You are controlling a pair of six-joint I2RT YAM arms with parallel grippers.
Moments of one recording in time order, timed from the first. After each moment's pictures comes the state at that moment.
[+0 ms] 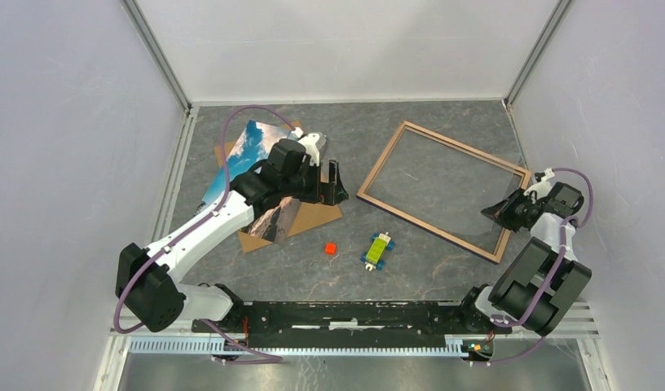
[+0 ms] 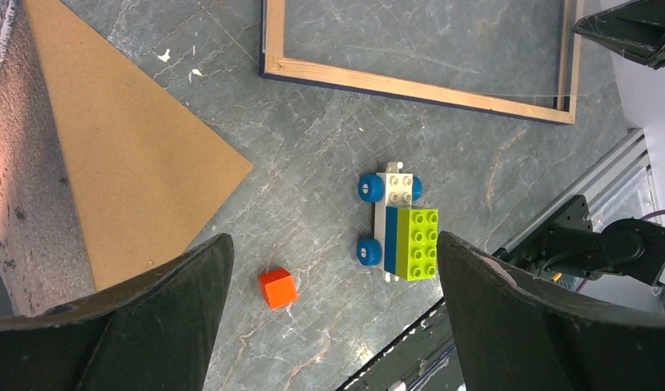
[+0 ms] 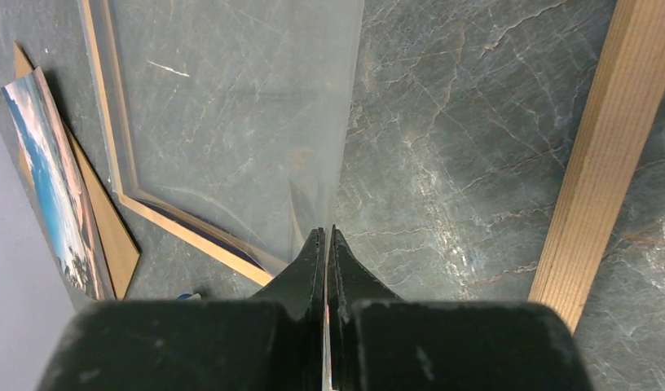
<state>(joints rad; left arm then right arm) -0.65 1.32 1.10 -0.45 0.19 -0.44 -0.68 1.31 0.69 -0.39 -0.68 0.16</state>
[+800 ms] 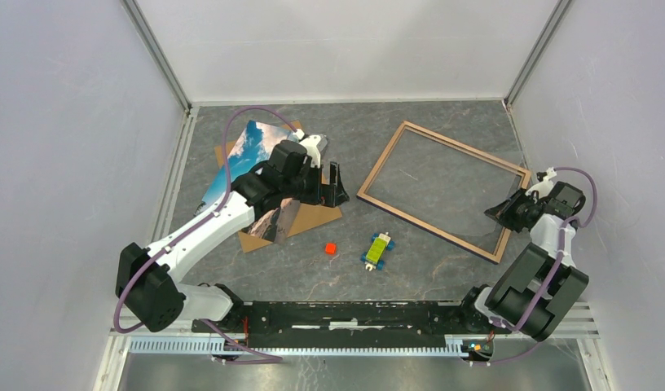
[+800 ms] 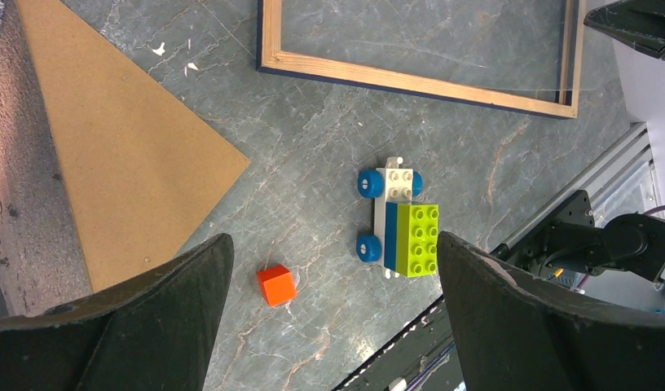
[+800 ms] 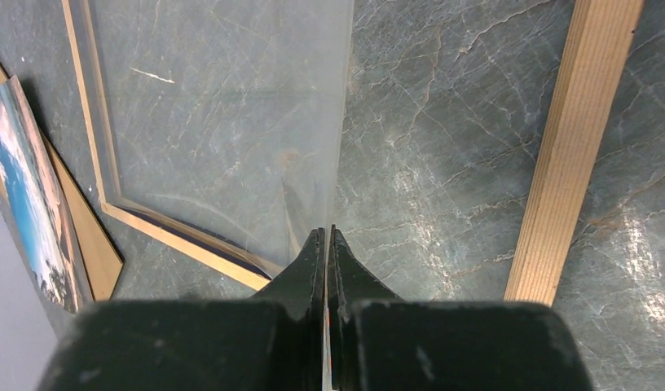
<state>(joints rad) -0.66 1.32 1.09 -0.45 0.19 -0.44 -0.68 1.27 0.69 -0.42 -0.62 0.15</state>
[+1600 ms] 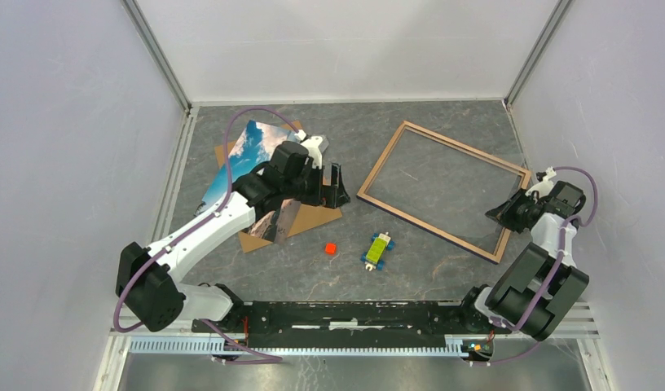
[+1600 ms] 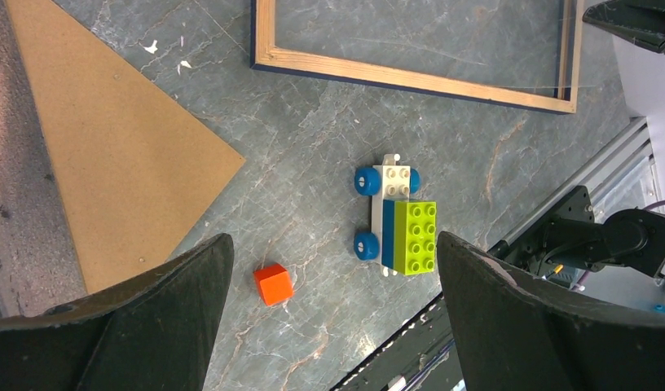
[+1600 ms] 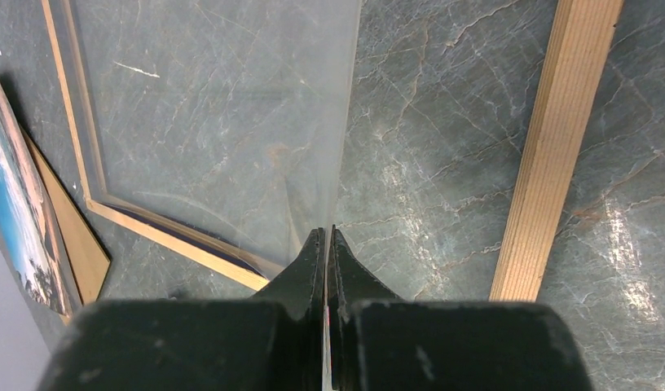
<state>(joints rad) -0.67 1.32 1.09 -0.45 0.18 -0.44 -0.68 1.27 0.71 -0.45 -0.59 0.12</state>
